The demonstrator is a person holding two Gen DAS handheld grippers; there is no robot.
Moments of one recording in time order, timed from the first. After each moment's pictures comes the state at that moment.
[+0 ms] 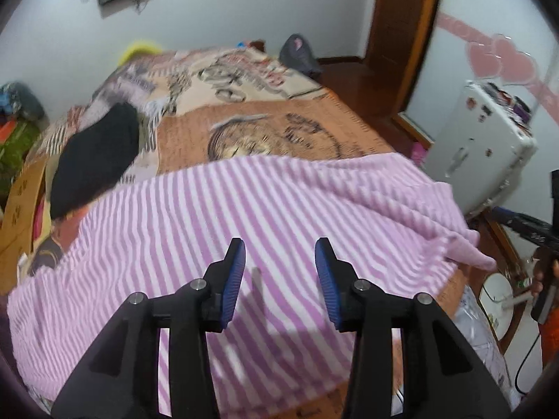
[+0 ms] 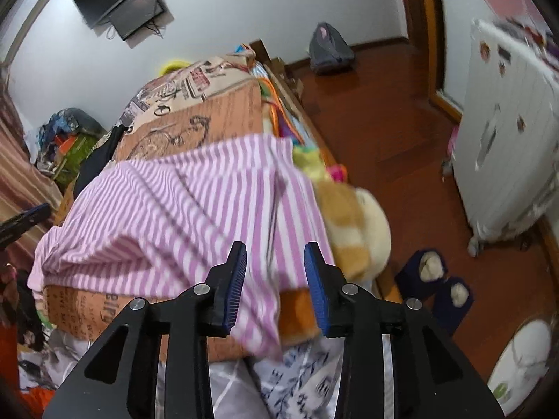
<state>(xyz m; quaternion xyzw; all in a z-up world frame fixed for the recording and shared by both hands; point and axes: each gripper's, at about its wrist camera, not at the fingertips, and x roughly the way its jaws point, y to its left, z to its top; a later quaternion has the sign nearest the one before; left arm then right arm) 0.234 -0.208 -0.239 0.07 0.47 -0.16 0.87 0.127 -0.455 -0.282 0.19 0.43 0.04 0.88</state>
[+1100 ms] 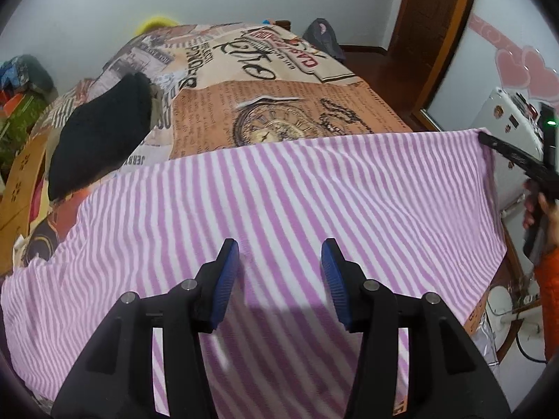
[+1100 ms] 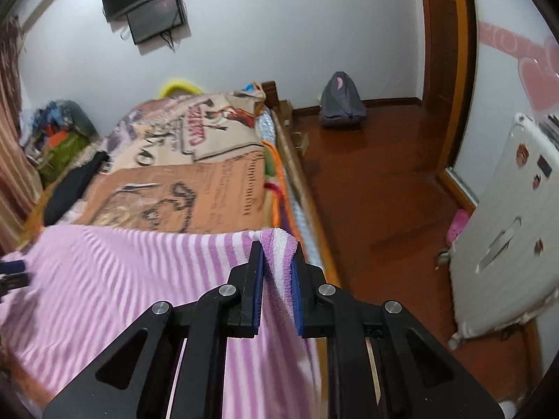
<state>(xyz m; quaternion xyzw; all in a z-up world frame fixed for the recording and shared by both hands) 0.268 -0.186 -0.260 0.05 0.50 -0.13 0.86 0.261 -0.455 -0.266 0.09 0.37 0.02 0.92</state>
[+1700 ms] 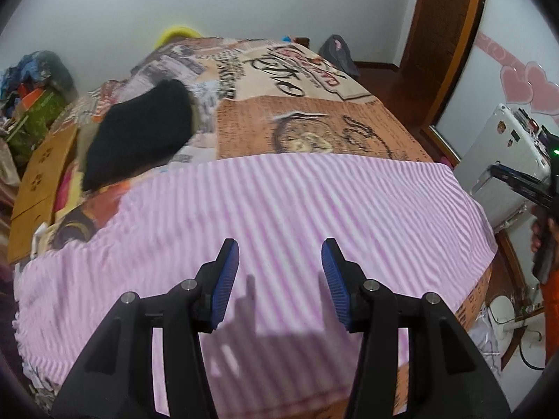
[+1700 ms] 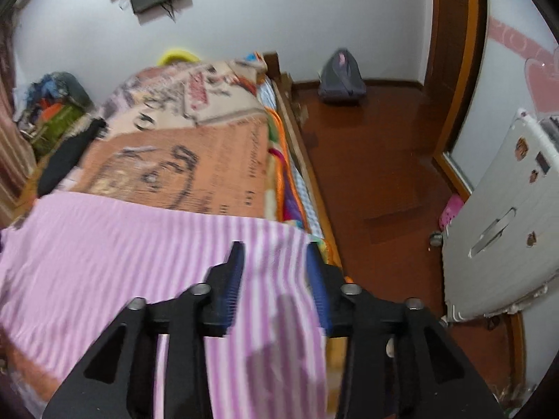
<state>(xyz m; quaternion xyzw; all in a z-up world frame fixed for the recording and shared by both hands) 0.229 -0.134 -0.222 0.04 0.47 -0.10 0.88 0.223 -0.437 -0.254 0.07 0.41 0.03 0.91</state>
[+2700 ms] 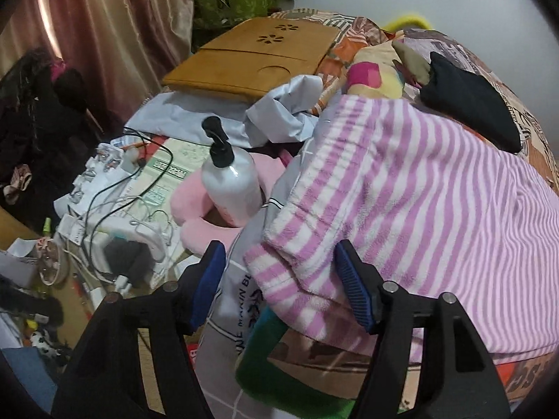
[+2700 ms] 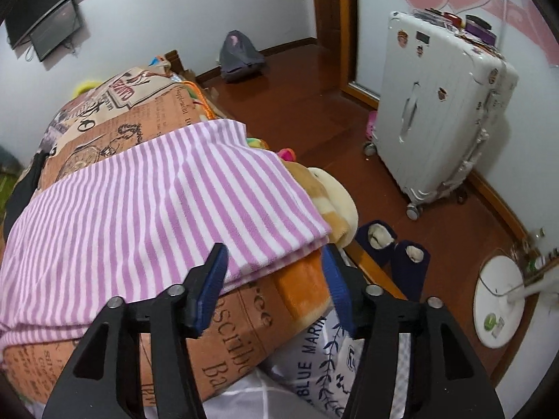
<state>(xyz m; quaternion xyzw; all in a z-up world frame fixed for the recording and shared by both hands) 0.122 0.260 -0.321 -0.13 0.48 0.24 0.84 0.117 -0.398 -0.293 0.18 0.44 -0.18 0.86</state>
